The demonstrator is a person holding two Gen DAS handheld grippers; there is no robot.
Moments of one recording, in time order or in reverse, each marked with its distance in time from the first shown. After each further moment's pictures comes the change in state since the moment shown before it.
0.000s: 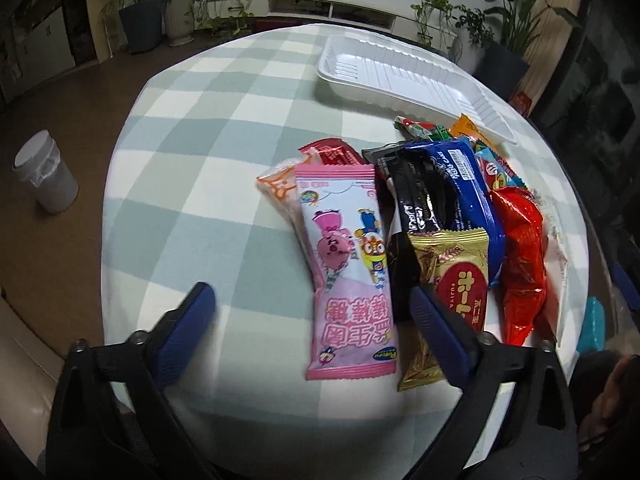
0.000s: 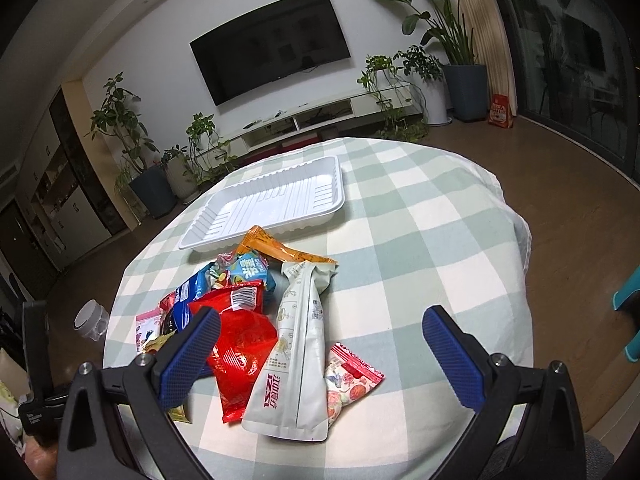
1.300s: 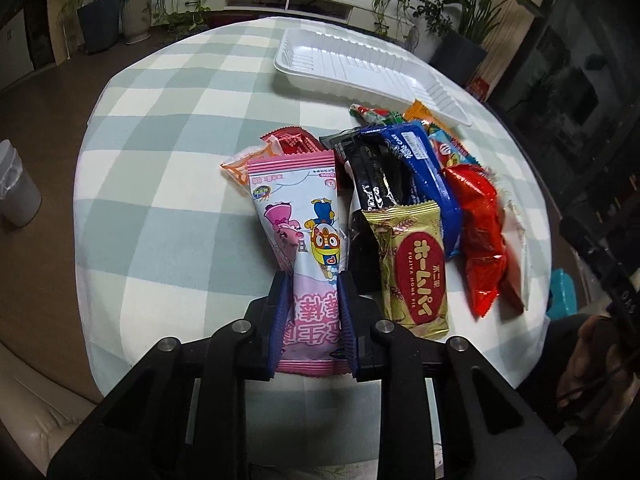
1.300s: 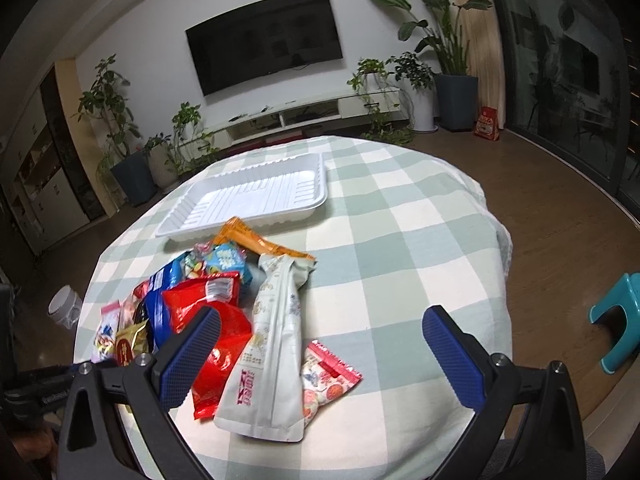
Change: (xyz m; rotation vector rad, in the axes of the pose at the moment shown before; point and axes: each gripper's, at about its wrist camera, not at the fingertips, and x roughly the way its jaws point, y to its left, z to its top) left arm -0.011 0.009 -0.009 0.054 0.028 -0.180; right arm 0.004 0.006 -0.004 -0.073 0.003 -0.095
